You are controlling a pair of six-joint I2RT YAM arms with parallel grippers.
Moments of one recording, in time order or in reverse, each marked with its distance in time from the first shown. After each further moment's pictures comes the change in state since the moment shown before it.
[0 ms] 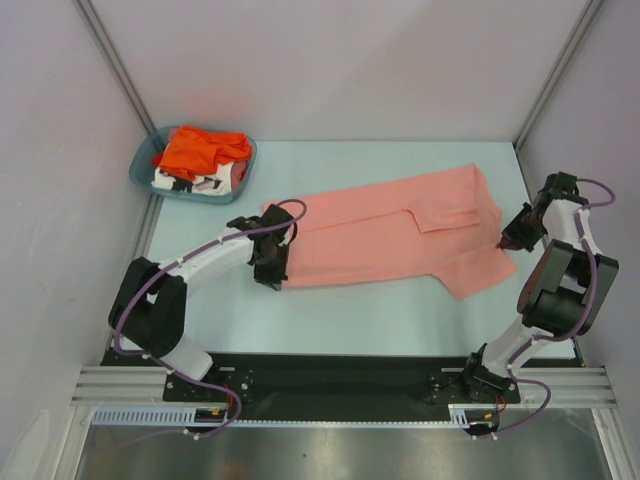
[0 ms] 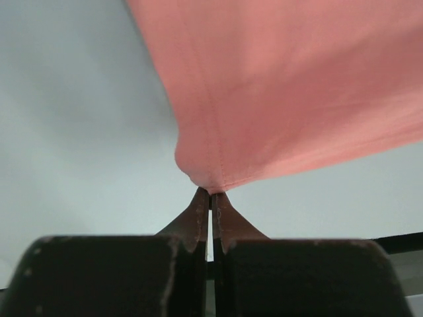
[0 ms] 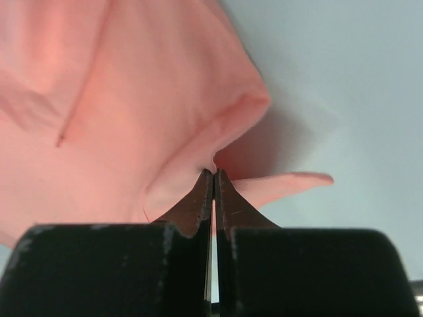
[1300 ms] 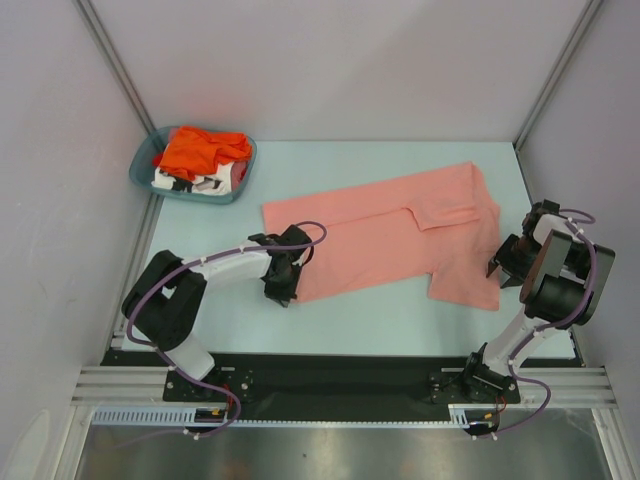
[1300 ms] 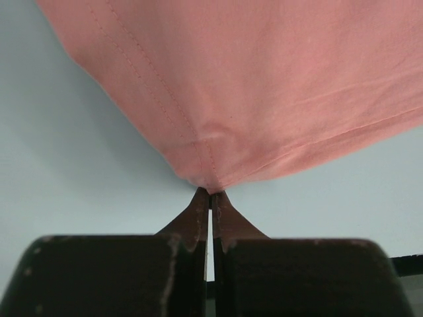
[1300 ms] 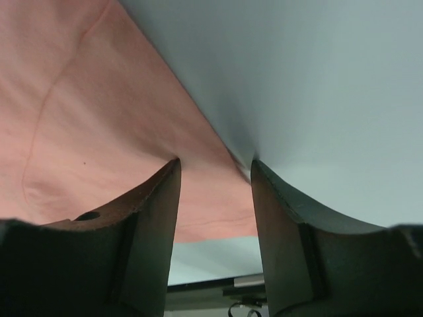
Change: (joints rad) left arm -0.103 0.076 -0.082 0.096 -0.029 -0.001; right arm -0.017 0.094 -0.144 0.025 0.085 -0.067
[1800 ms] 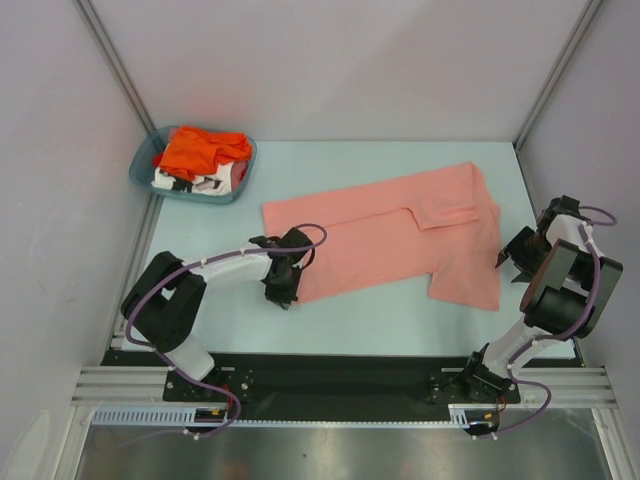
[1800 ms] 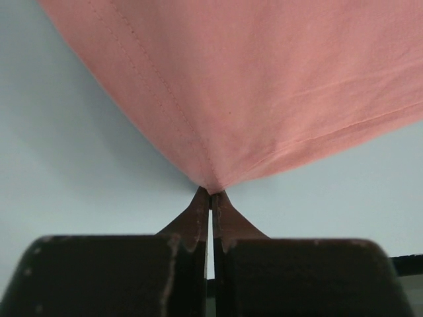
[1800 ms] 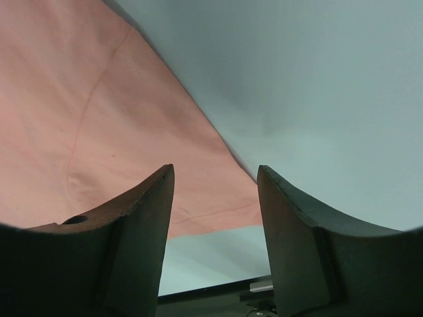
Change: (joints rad) left arm -0.022 -0.006 -0.016 0.004 -0.015 -0.031; right arm -0.062 -0.080 0.044 -0.026 -0.041 0.047
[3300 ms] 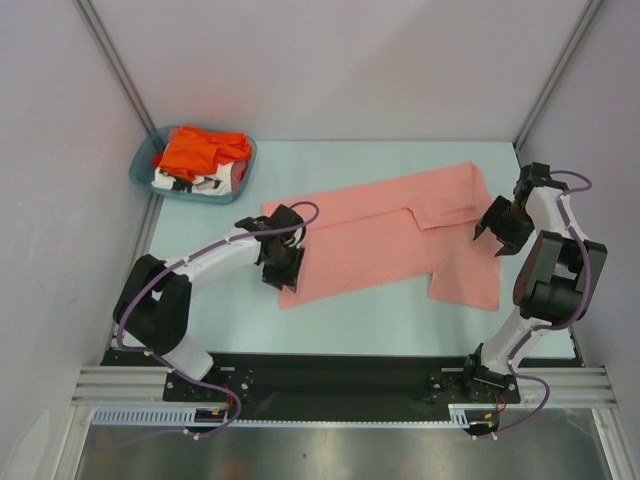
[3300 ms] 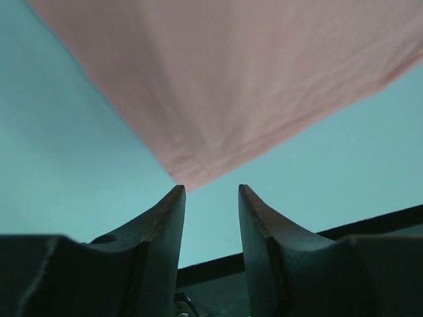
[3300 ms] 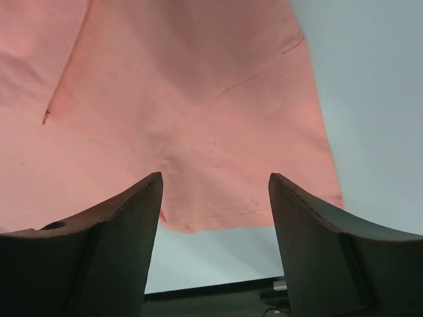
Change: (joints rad) left arm 0.116 -0.032 0.141 -0.075 0.130 0.110; right arm 0.208 0.079 0.231 -0.131 0.006 0.067
